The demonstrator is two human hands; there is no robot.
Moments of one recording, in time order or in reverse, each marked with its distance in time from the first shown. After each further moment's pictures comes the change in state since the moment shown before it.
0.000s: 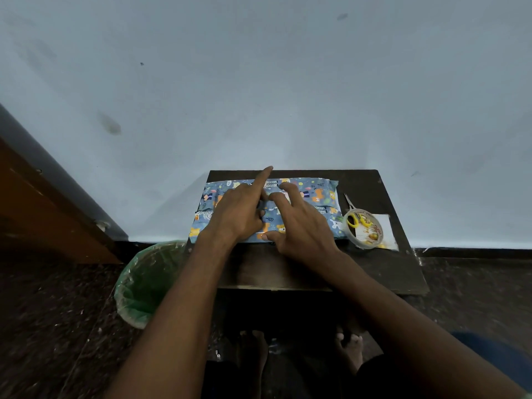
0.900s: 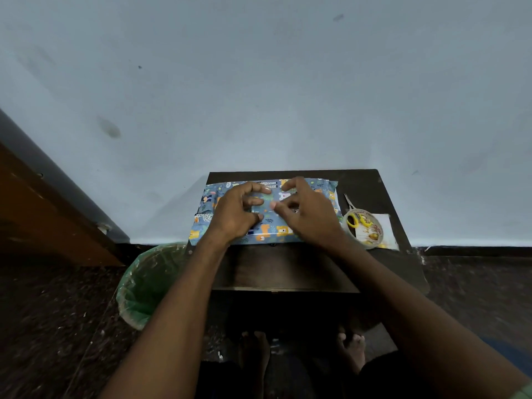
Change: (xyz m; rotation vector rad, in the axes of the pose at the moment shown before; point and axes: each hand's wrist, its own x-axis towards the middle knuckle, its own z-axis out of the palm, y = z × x) left_hand -0.006 -0.007 0.009 -0.672 0.107 -0.213; right_hand 0.017 0.024 -0.005 0.419 0.069 0.166
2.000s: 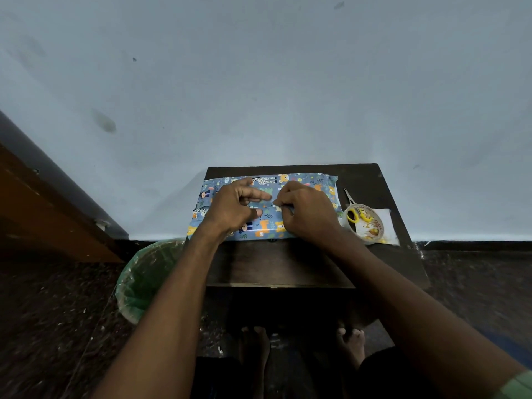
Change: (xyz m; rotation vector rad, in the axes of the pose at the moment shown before) left_hand 0.004 -0.001 -0.006 0.052 -0.056 -0.027; right_hand 0.007 0.006 0.006 -0.280 0.027 -0.208
